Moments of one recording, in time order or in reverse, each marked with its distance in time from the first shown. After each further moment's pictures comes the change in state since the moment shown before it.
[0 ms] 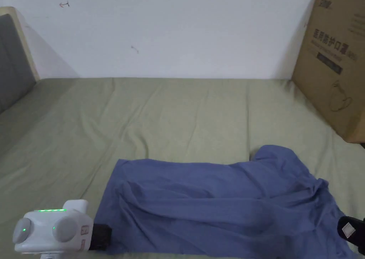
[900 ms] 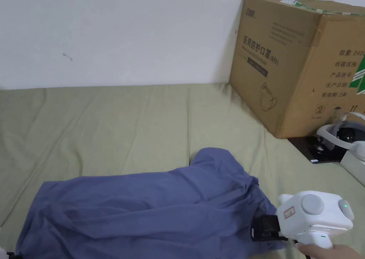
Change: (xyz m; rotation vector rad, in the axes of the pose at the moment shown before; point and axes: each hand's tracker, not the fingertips) left arm 0.017 -0.005 0.060 0.120 -0.097 0.069; right arm 0.121 0.005 -0.188 -0.593 -0.344 -0.040
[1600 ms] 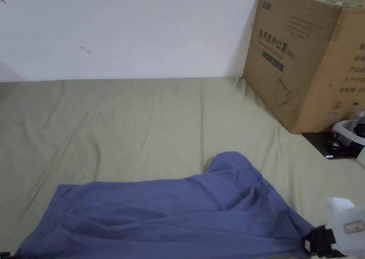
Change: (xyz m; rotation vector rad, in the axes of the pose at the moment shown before) left arm -0.036 -0.036 0.063 0.002 -0.021 -0.048; right arm 0.039 -0.063 0.083 0.091 0.109 0.060
